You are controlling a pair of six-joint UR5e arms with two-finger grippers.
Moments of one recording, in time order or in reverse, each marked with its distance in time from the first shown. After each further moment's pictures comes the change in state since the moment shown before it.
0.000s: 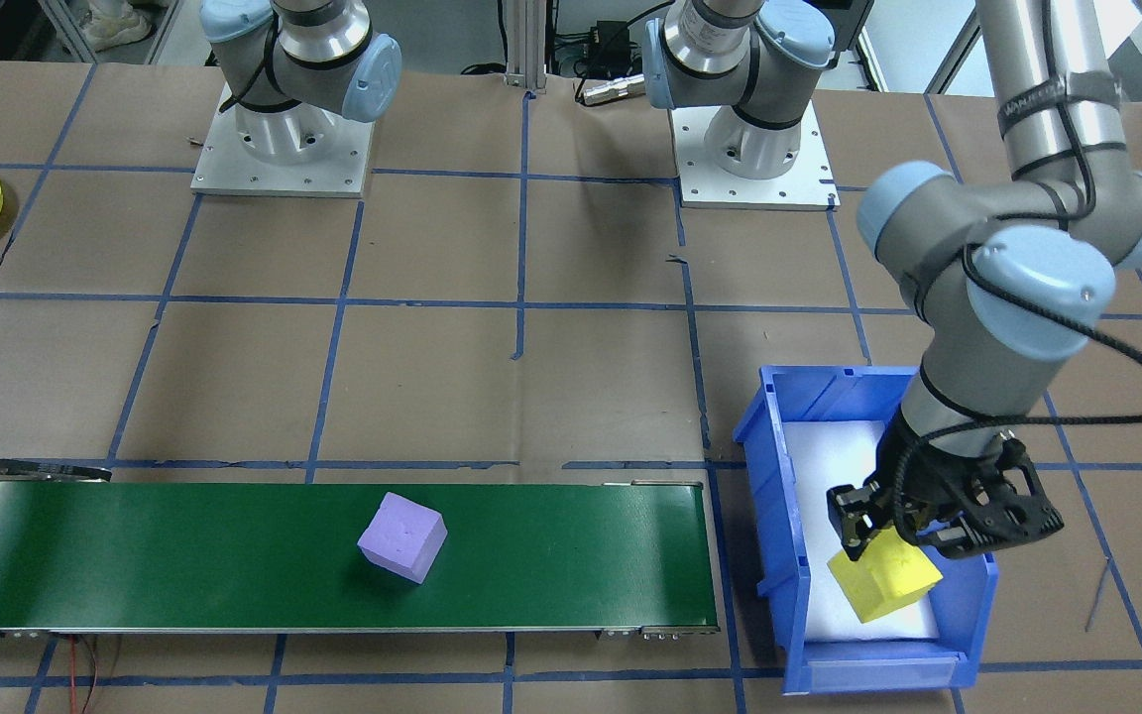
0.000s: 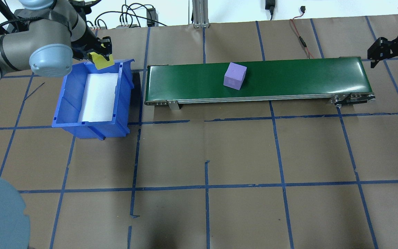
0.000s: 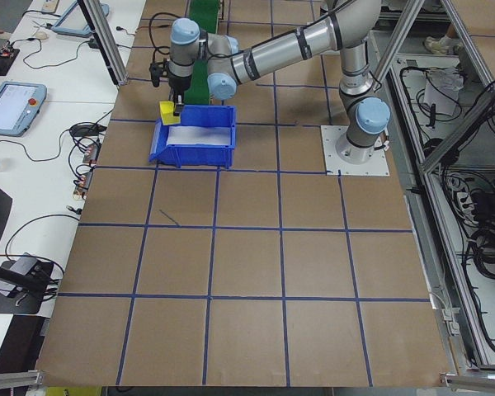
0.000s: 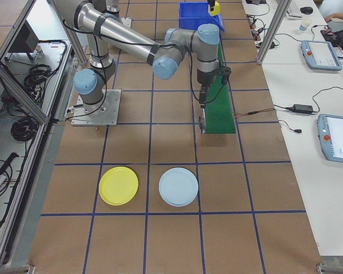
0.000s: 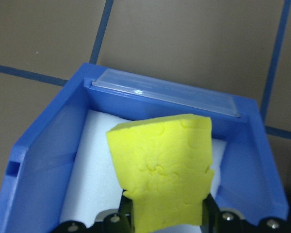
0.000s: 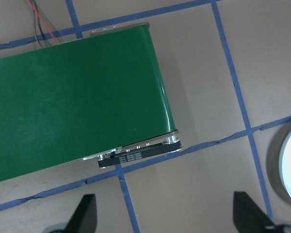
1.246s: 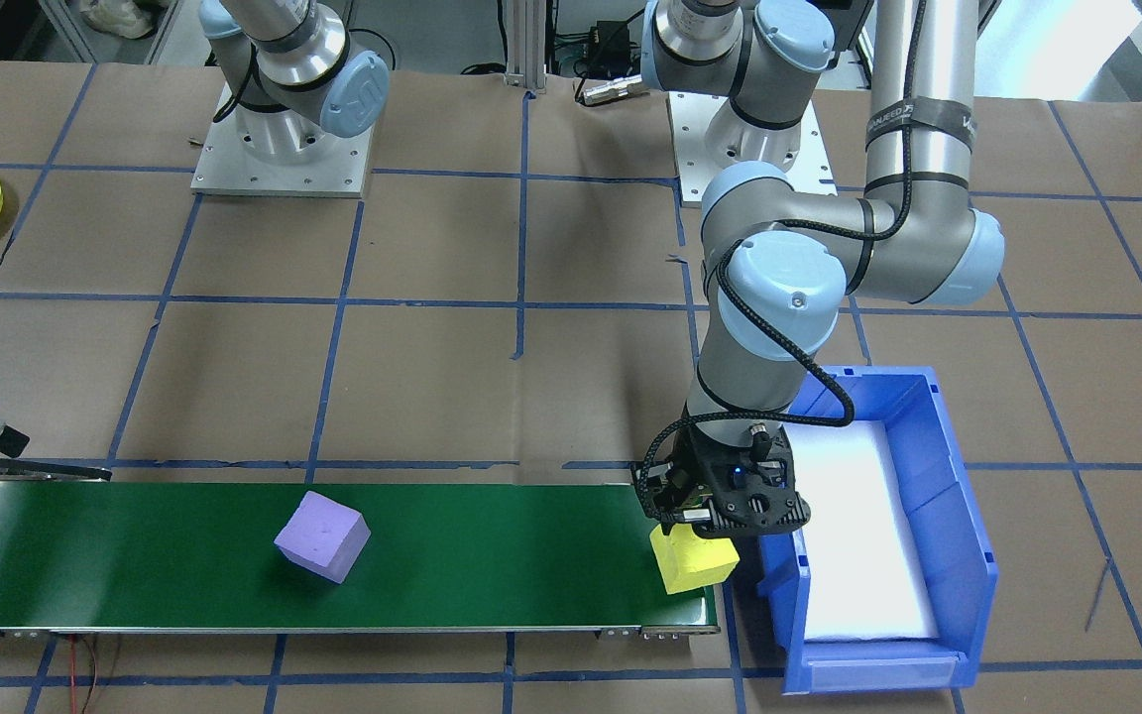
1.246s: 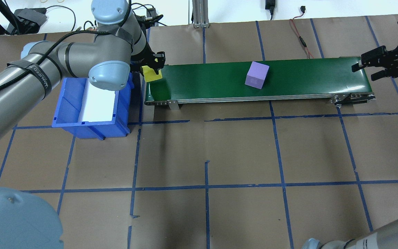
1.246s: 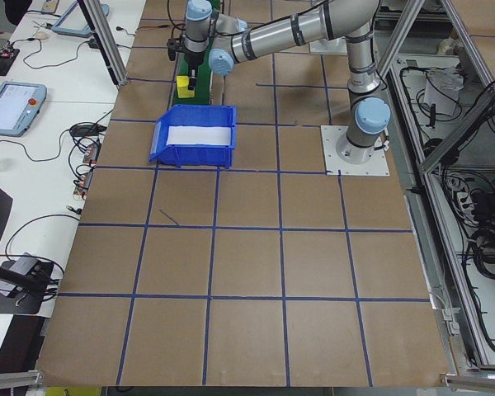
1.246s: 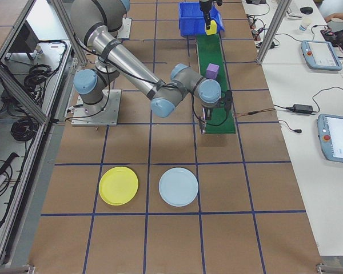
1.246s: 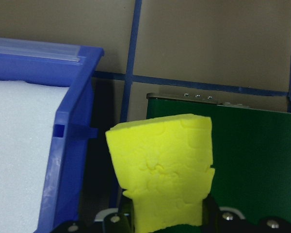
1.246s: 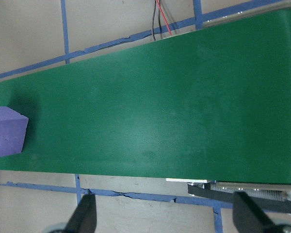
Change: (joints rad) left arm -0.201 -0.086 -0.022 0.032 -0.004 -0.119; right arm -0.178 0.154 -0.008 0.152 0.552 -0.323
